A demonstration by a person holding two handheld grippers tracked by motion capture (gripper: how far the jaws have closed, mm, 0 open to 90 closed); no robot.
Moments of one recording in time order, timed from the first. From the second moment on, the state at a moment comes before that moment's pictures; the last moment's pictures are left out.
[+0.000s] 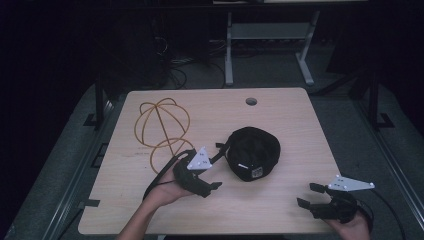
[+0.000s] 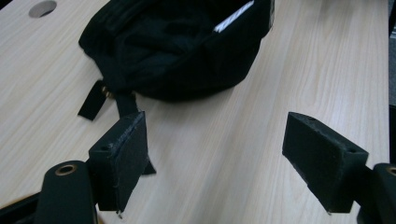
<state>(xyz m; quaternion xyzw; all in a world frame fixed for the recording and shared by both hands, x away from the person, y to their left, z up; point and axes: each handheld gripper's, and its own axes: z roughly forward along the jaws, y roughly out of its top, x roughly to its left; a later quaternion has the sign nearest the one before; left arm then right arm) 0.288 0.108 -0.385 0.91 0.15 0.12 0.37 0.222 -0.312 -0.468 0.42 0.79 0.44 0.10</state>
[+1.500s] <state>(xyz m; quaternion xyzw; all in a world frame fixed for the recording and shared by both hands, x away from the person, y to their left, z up) 0.321 0.019 -0.393 0.94 0.06 0.07 0.31 0.223 -0.312 -0.466 0.40 0.79 0.46 0.09</state>
